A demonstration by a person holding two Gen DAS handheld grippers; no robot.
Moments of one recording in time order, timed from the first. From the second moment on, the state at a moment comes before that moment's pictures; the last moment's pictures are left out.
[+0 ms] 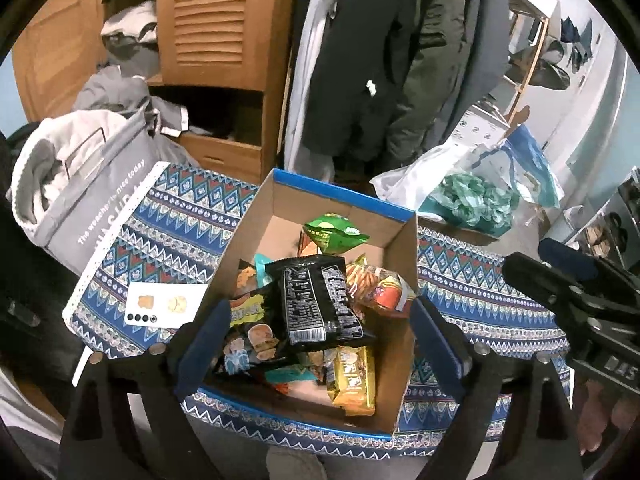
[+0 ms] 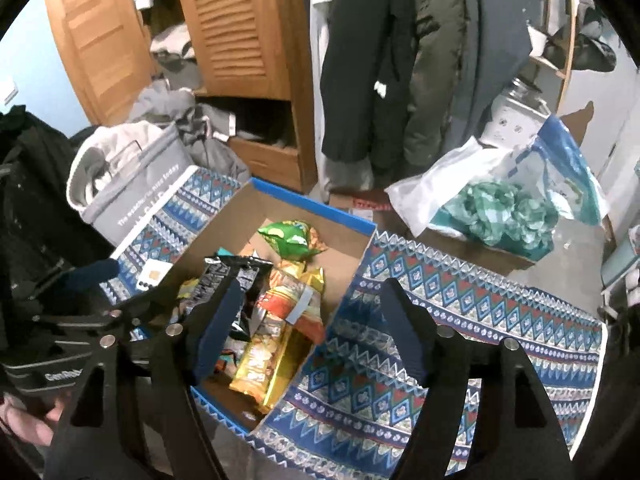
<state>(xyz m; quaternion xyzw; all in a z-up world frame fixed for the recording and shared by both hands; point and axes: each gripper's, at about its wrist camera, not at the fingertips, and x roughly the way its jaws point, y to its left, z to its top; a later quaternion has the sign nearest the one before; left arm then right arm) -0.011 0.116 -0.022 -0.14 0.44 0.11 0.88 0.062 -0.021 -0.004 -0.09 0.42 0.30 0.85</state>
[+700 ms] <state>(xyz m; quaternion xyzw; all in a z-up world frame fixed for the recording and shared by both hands) -0.014 0.096 -0.007 -0.14 0.42 0.11 0.89 0.048 -0.057 0.002 -0.05 0.41 0.29 0.87</state>
